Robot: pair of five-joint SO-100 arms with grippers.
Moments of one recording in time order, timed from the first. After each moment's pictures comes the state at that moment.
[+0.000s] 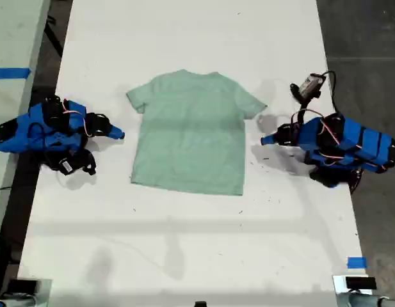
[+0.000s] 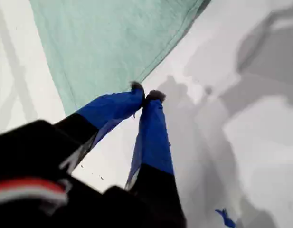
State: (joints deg) arm 0 -9.7 190.9 173.1 76.6 15.4; arm 1 22.2 192.4 173.0 69.6 -31.2
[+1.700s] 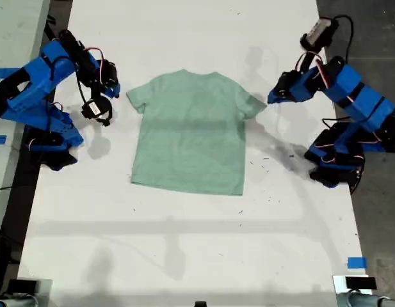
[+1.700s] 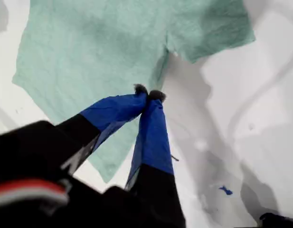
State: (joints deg) arm 0 -35.2 114.9 101.6 88.5 32.7; arm 1 44.7 130.9 112.1 82.7 -35.8
